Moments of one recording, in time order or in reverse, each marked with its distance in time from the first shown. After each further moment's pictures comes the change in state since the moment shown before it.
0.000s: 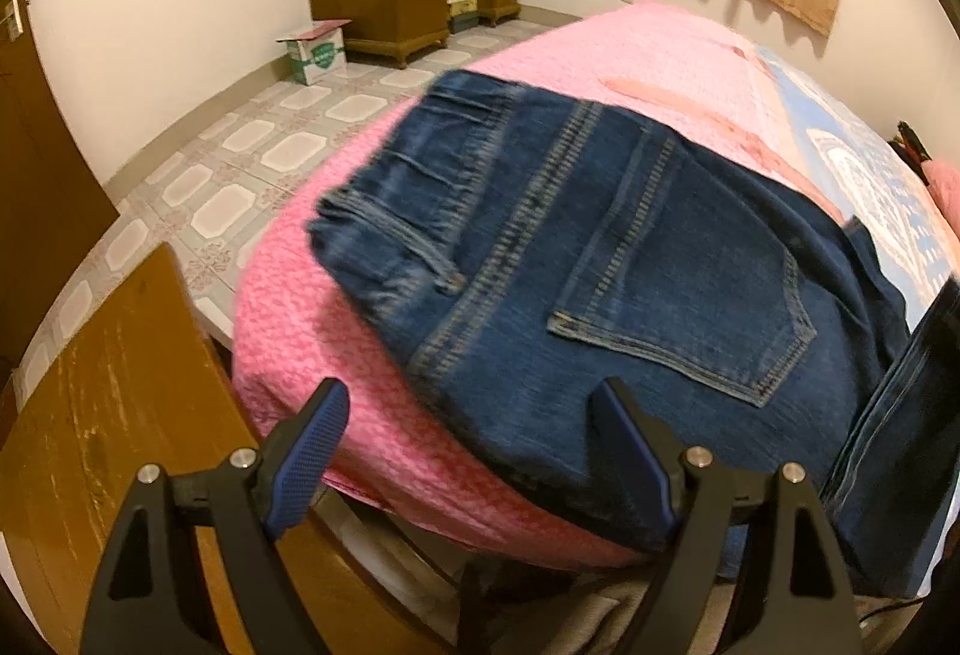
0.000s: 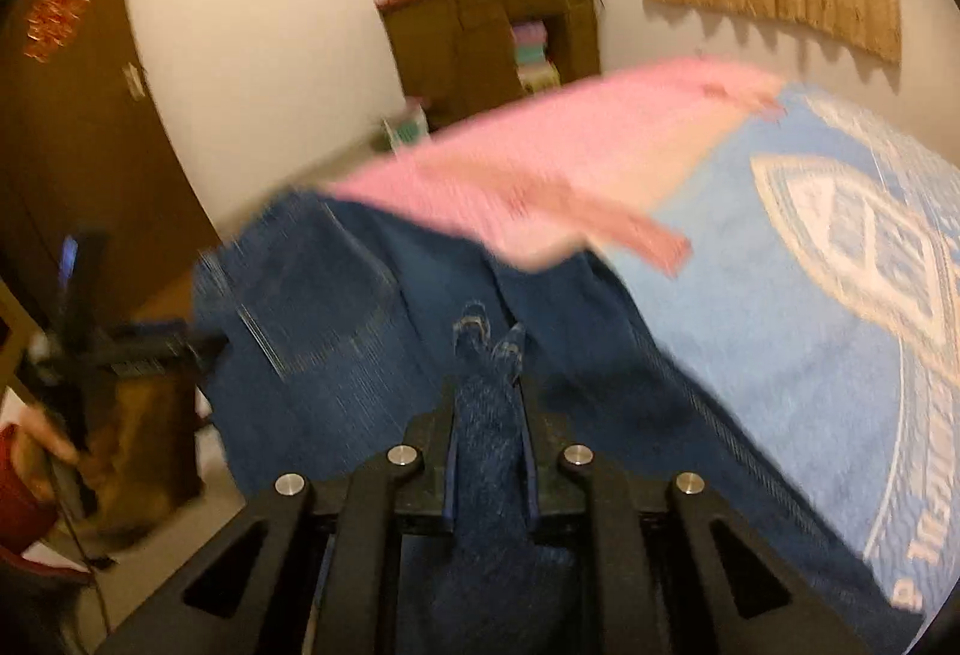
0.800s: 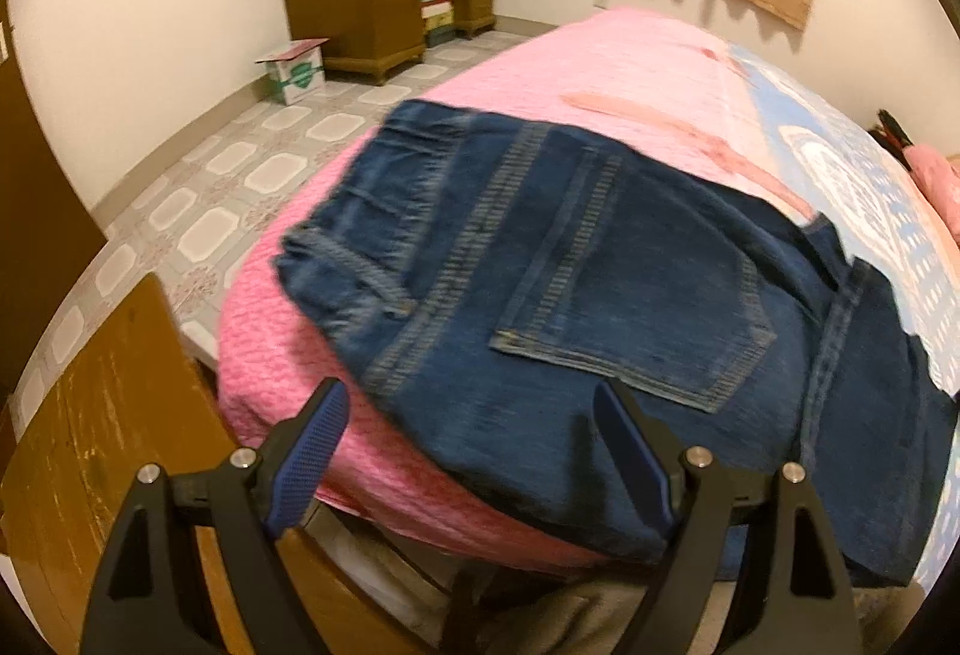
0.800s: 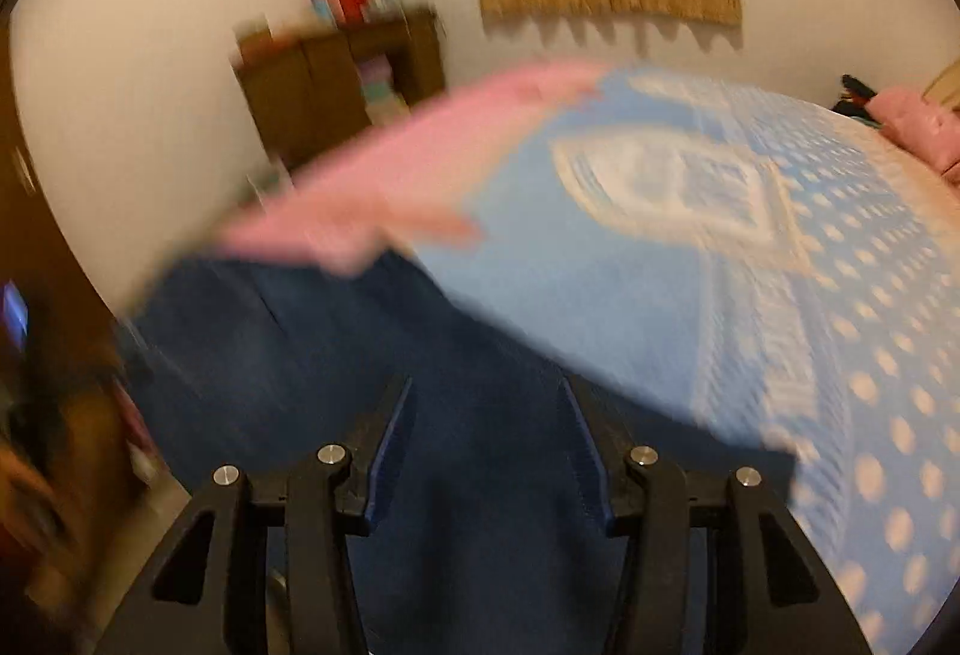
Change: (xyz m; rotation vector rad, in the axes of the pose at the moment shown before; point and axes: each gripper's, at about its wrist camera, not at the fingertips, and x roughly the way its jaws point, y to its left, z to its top) left arm -0.016 -0.023 0.000 0.064 -0.027 -0.045; right arm -0.070 -0.044 -0.064 0.213 0.028 -0.363
